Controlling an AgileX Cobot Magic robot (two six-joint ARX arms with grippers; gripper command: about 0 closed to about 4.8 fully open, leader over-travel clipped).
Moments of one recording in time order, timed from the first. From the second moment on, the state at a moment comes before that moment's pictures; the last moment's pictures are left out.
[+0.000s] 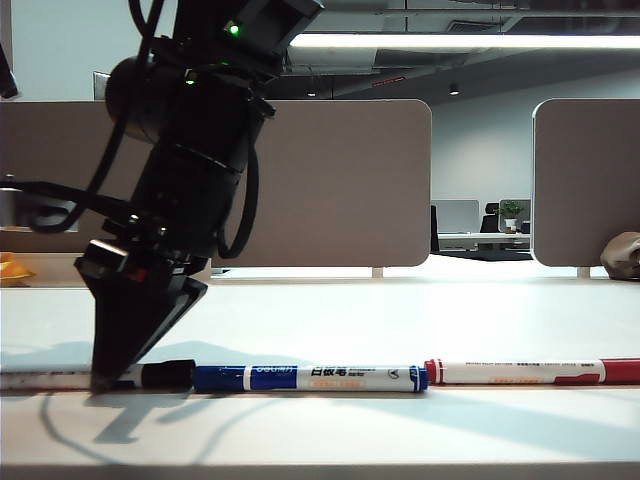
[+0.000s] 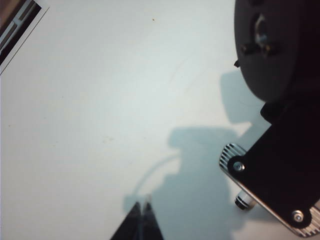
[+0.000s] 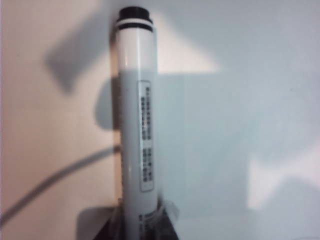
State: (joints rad) left arm -0.24 1.05 1.12 -0.92 0.06 0.68; right arm 0.95 2.21 1.76 -0.78 -0.26 -0.61
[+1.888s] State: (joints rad) left arm -0.24 1.02 1.12 -0.89 0.10 0.65; right arm 0.96 2.19 1.92 -0.90 -0.18 -0.60
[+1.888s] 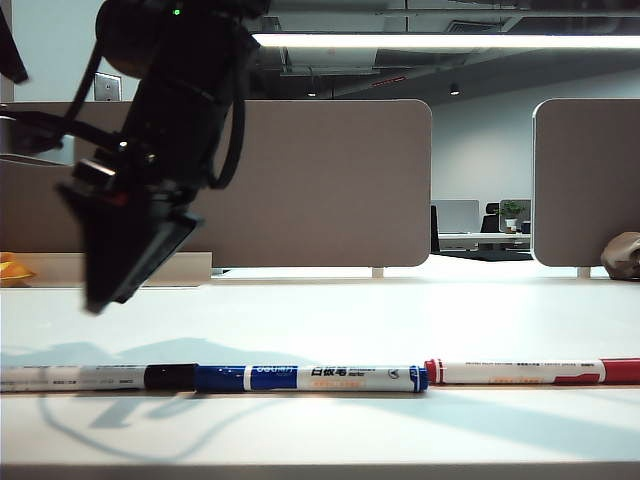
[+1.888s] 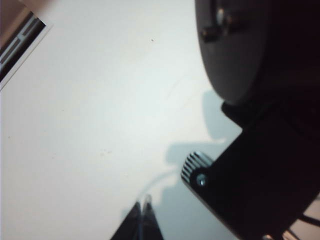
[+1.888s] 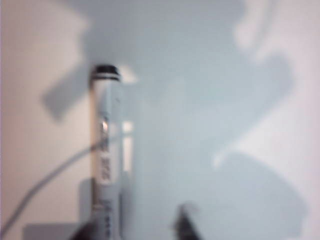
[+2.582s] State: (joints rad) left arm -0.15 0.89 1.12 -0.78 0.13 0.42; right arm 0.71 1.89 1.93 -0.91 -0.17 -0.53
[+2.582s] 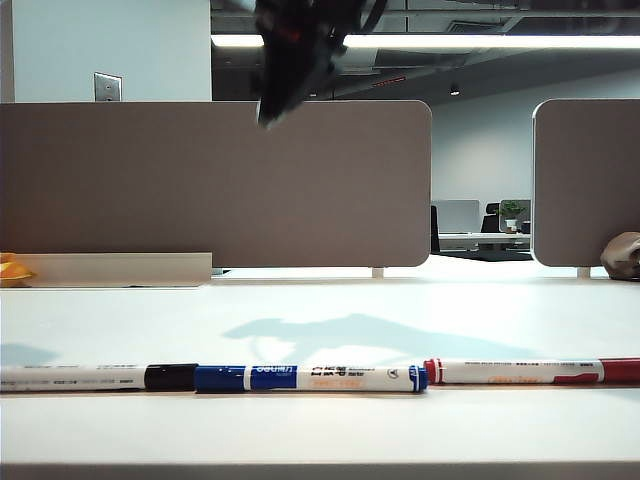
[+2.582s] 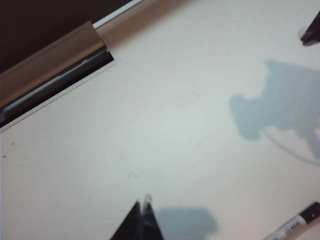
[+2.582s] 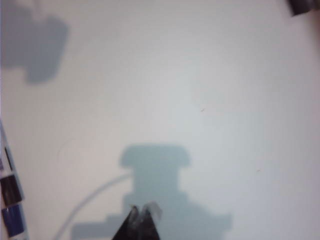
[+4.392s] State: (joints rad) left arm -0.15 0.66 0.83 -0.69 0.45 0.25; right arm 0.83 1.33 0.83 -0.44 -0.26 -0.24
